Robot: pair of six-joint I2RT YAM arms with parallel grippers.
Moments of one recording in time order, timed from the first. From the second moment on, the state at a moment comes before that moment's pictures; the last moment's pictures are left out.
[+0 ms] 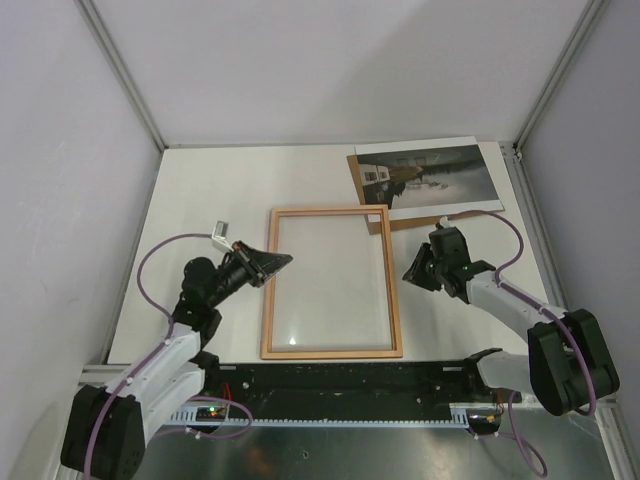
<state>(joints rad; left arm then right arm) -0.27 0.80 0.22 0.52 0.52 -1.21 0.34 1.24 0.58 -0.23 -0.06 0.70</state>
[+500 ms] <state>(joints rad) -0.32 0.94 0.22 0.65 0.47 -1.22 0.34 1.24 0.54 -0.19 -0.08 0.70</state>
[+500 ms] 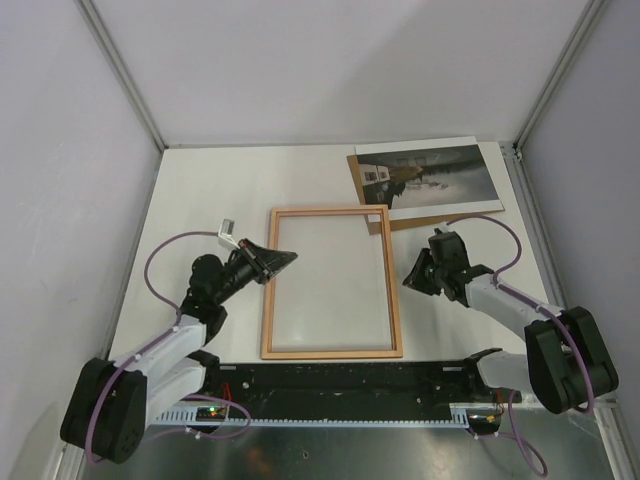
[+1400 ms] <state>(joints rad) -0.35 1.16 0.23 0.83 0.47 -1.23 0.34 1.32 0.52 -0.12 -0.12 0.70</state>
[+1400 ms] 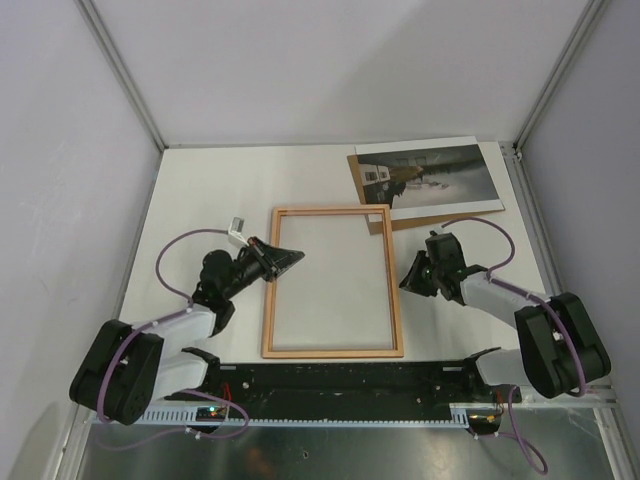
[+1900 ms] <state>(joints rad) -0.35 1.15 0.24 0.85 0.47 -1.24 0.34 1.34 0.52 -0.08 -0.13 0.70</state>
